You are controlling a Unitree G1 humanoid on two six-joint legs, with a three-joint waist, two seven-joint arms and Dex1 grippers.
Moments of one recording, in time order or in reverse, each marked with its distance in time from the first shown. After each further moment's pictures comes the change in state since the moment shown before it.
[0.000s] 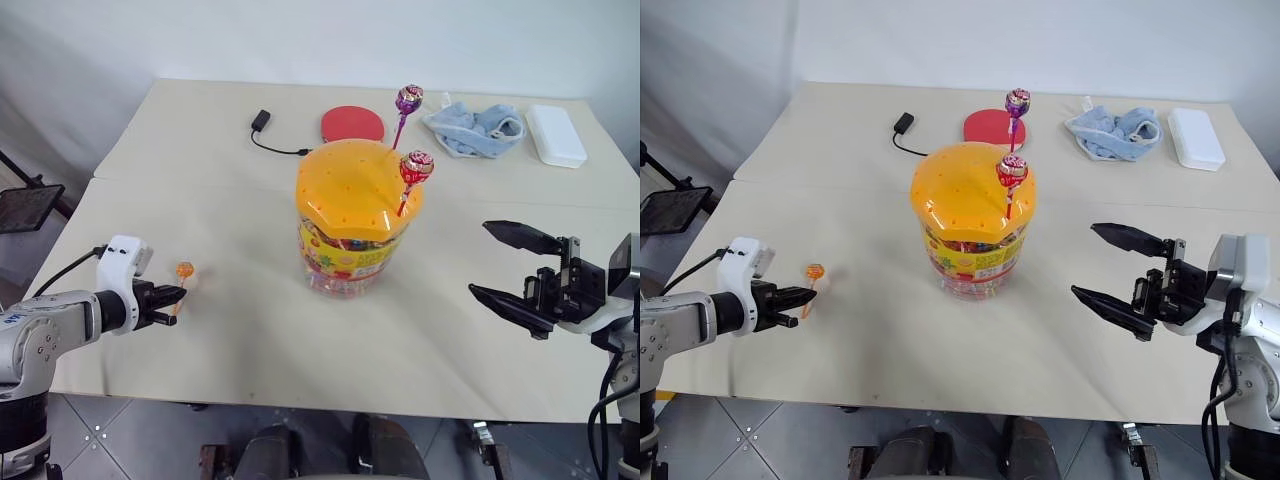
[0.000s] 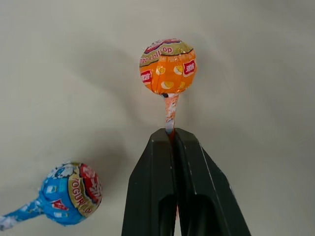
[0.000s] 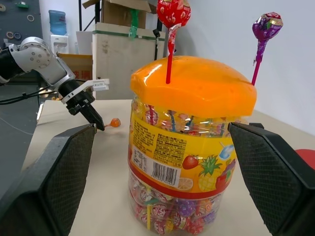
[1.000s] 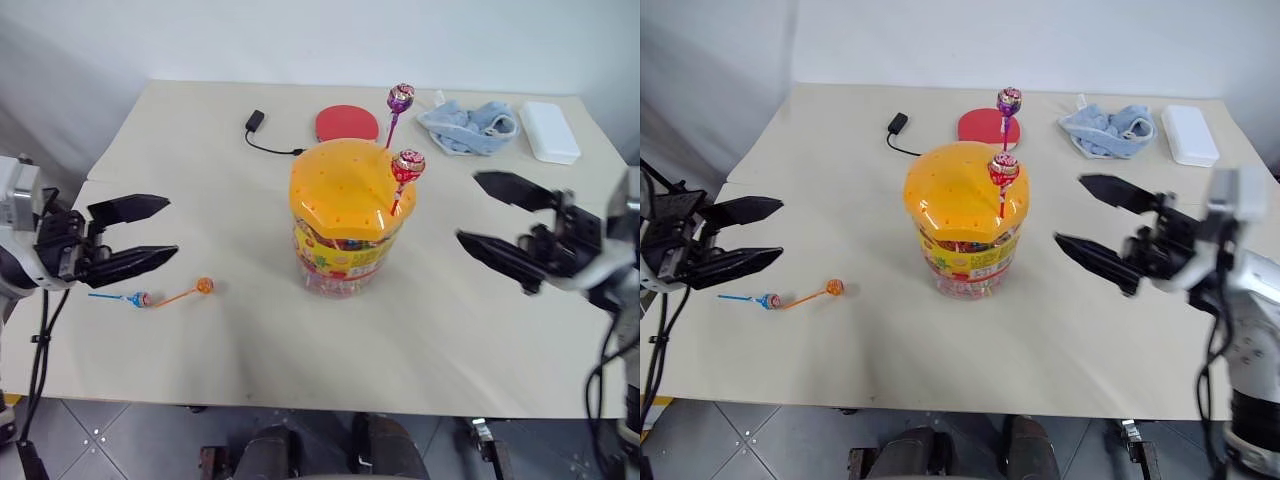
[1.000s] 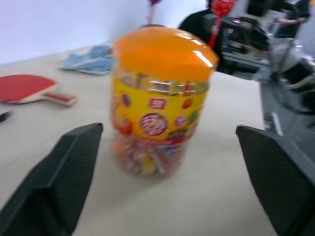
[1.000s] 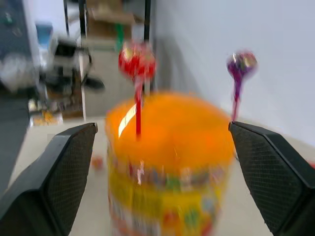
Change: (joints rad) left arm -0.090 0.068 0.130 0.199 -0.222 -0.717 -0.865; right arm -0.278 0.020 0.108 -0.100 0.078 0.261 -0.320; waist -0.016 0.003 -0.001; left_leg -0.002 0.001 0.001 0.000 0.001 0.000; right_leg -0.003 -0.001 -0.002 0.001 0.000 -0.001
